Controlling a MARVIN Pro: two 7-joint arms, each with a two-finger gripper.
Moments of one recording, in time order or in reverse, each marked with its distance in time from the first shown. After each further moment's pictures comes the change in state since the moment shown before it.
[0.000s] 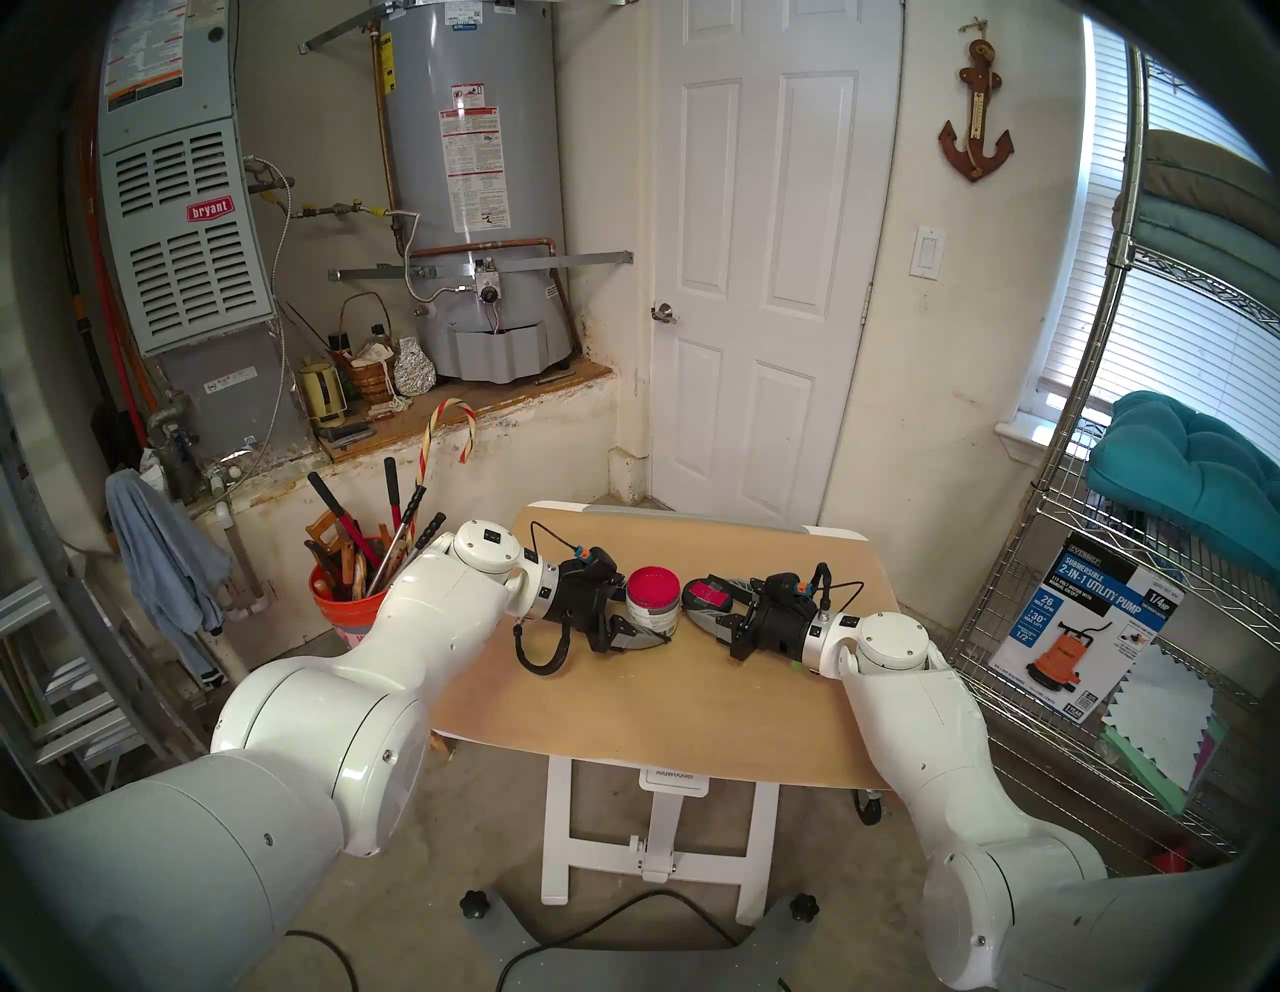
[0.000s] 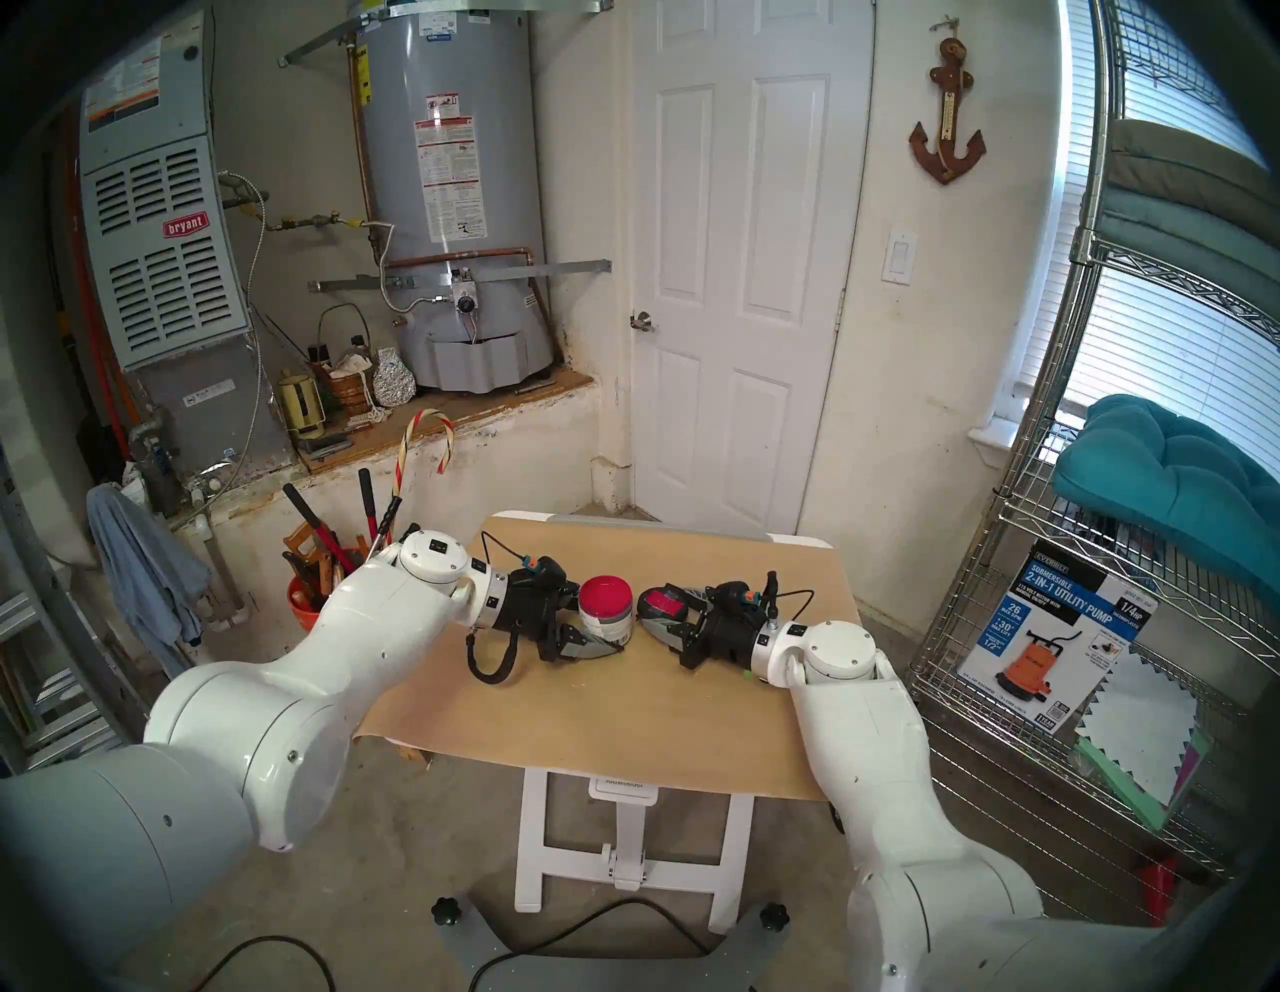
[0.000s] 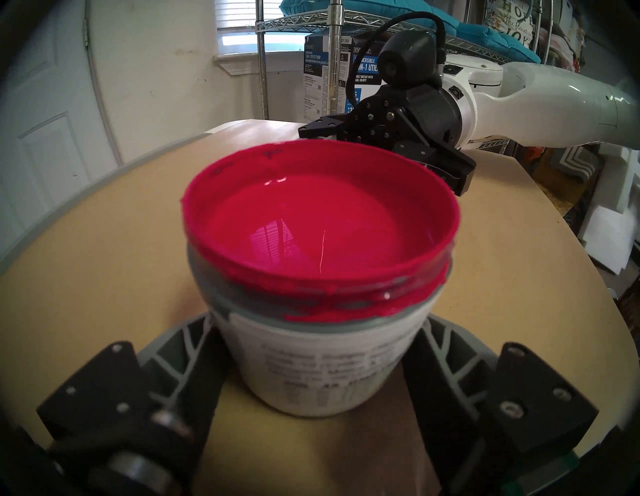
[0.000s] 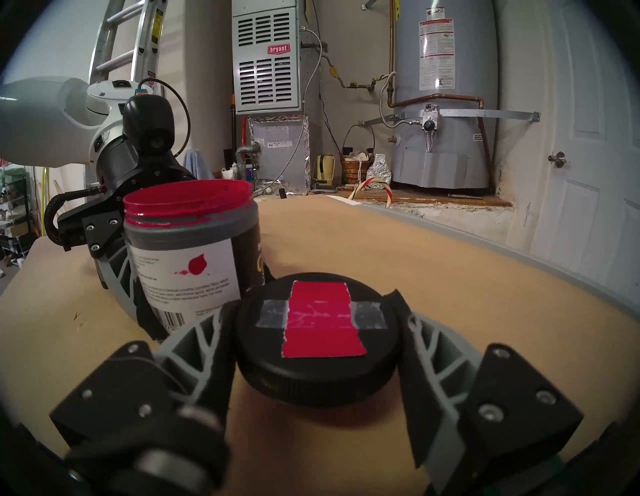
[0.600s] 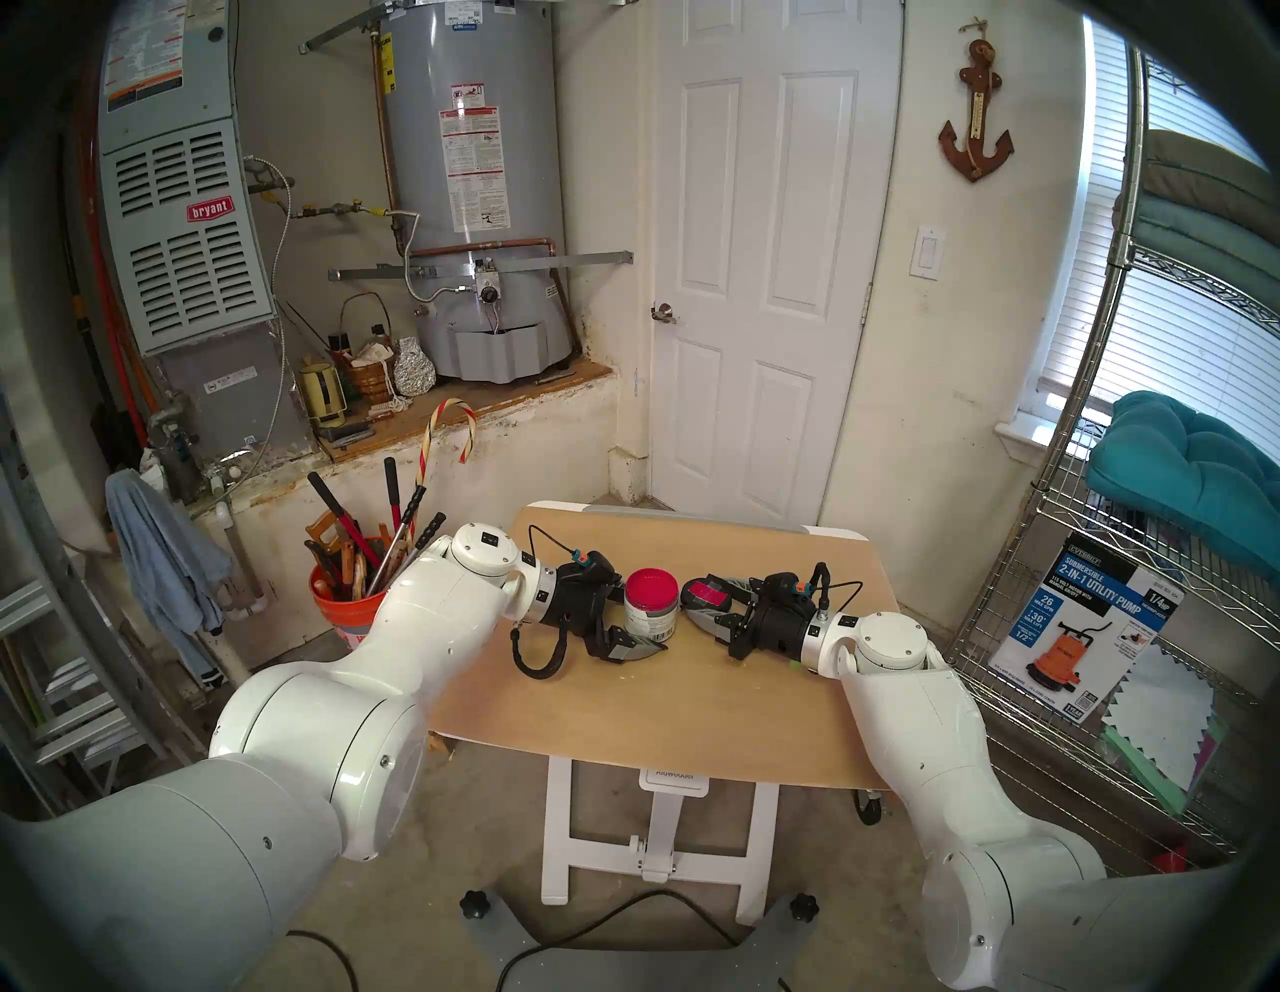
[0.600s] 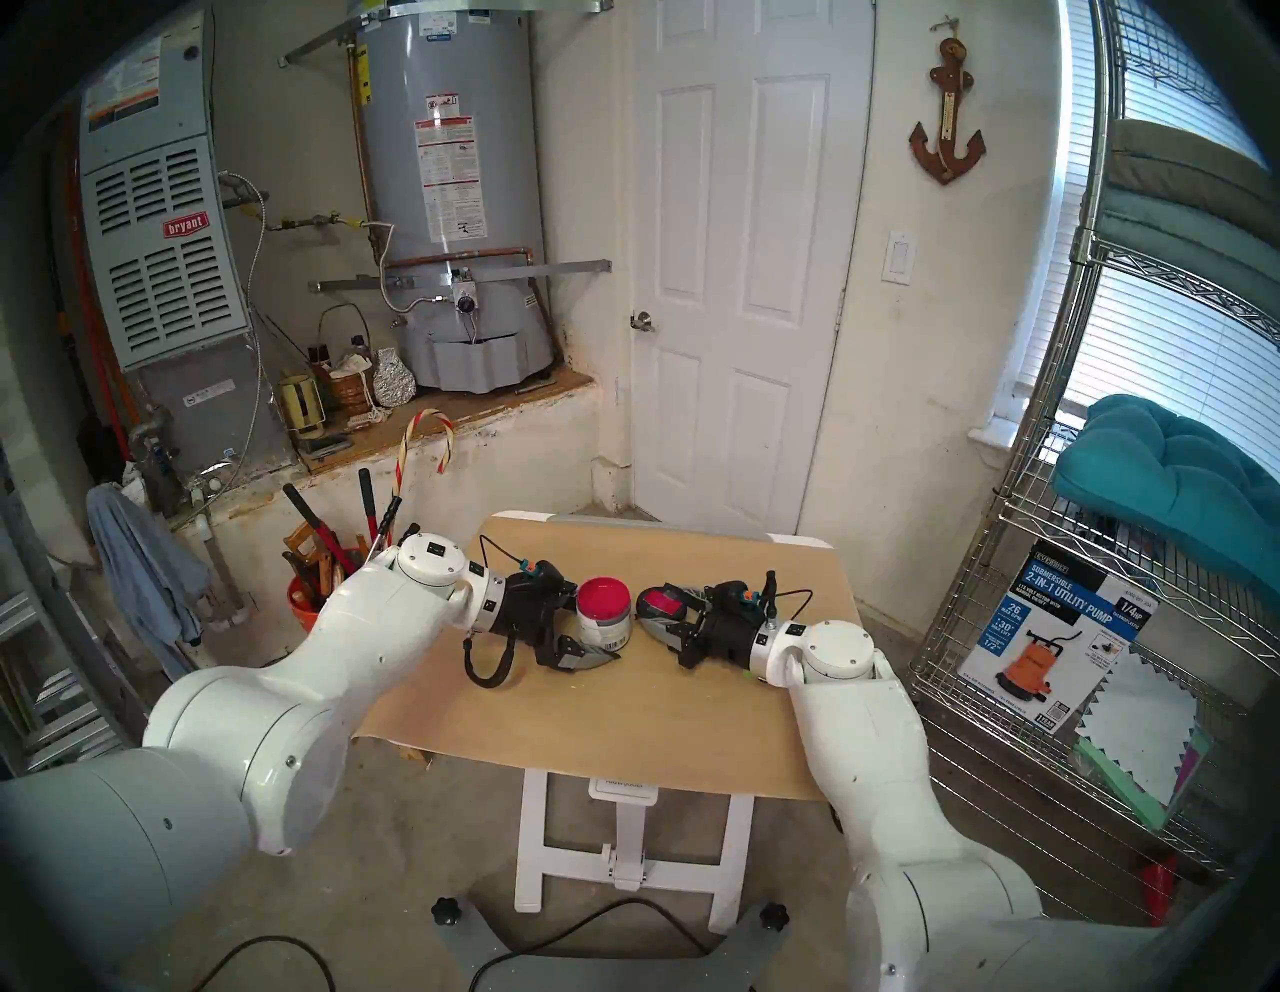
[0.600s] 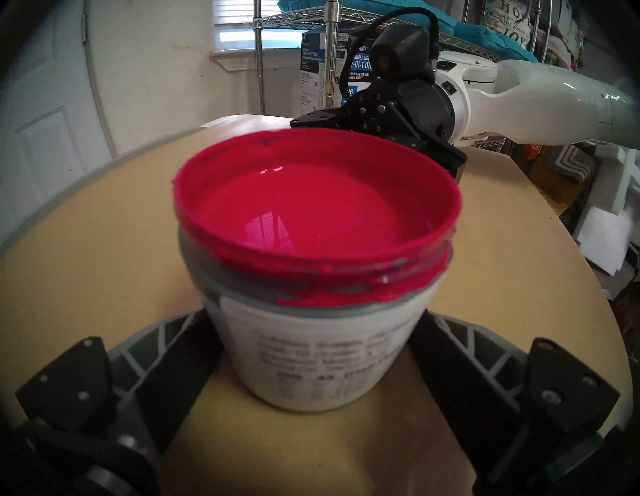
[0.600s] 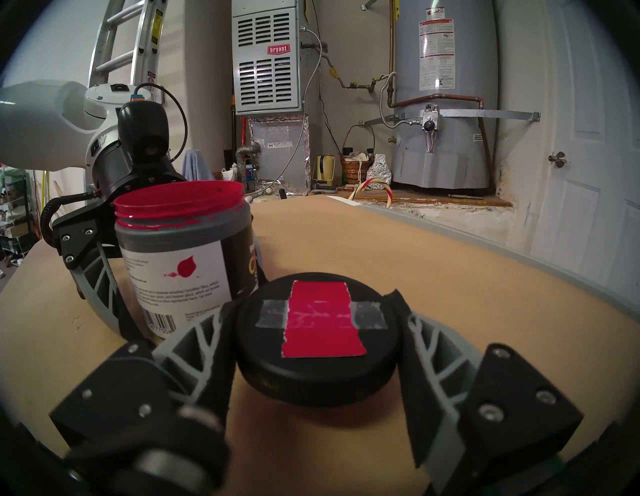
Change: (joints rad) left arm 0.011 0.005 -0.010 -0.007 0.001 0.008 -0.017; right arm 0.002 -0.002 -0.001 0.003 -0.005 0.000 -0.003
